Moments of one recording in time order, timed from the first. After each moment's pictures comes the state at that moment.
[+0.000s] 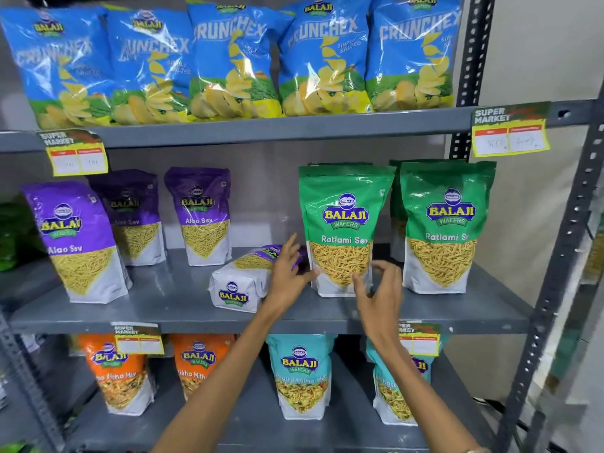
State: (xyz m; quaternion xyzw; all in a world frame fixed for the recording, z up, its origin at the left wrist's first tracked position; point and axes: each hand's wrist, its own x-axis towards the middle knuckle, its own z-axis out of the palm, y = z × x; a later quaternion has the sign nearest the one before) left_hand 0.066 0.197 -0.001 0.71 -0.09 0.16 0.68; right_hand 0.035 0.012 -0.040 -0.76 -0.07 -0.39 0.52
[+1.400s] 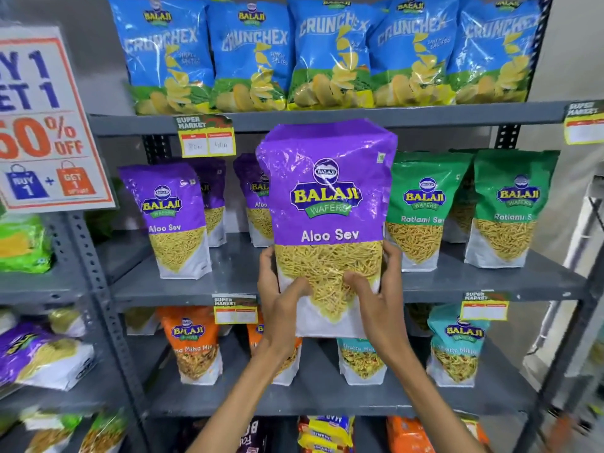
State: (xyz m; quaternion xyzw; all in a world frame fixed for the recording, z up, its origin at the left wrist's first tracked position) left_hand -0.144 0.360 0.019 0.54 -0.14 0.30 0.78; right_hand -0.140 0.220 0.018 -0.61 -0.22 -0.29 0.71
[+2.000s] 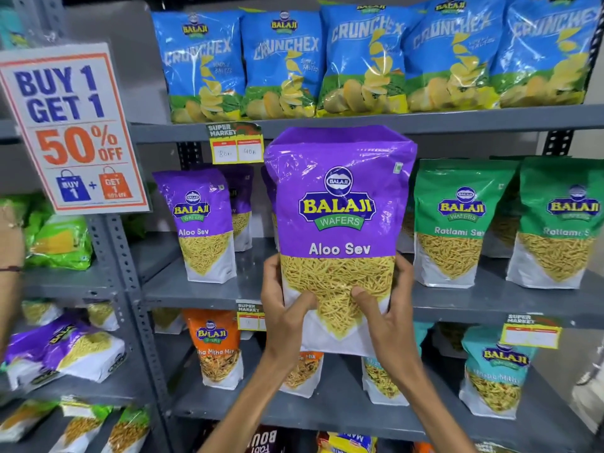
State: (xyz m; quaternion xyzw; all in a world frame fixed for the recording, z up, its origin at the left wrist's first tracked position) left_hand -0.143 0.387 0.017 0.54 -0.15 0.33 0.76; right_hand -0.135 0.243 0.015 -0.61 -0.25 -0.25 0.71
